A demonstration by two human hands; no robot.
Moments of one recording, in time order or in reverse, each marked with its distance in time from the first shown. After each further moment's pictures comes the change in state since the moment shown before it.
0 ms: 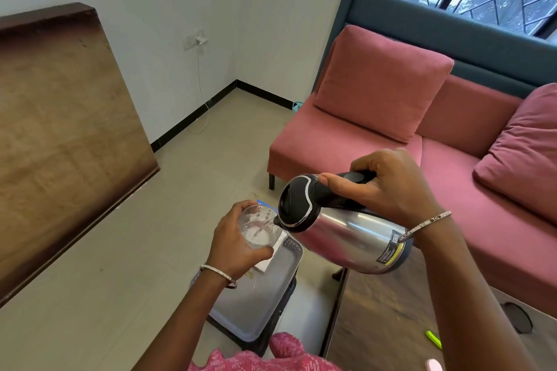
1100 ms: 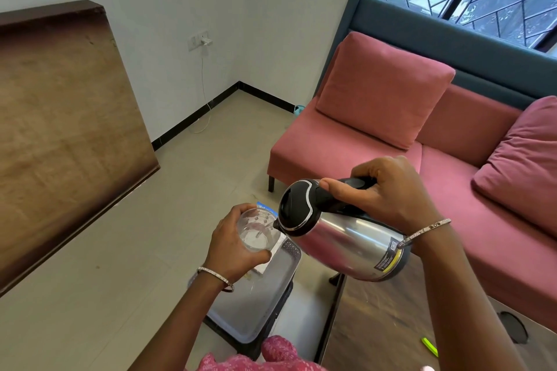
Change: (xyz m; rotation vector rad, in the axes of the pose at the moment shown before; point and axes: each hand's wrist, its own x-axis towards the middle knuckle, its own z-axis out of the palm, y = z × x) left_hand -0.006 -0.004 -0.006 -0.029 -0.002 -0.033; right_hand -0.001 -0.004 0.001 -0.006 -0.019 0.006
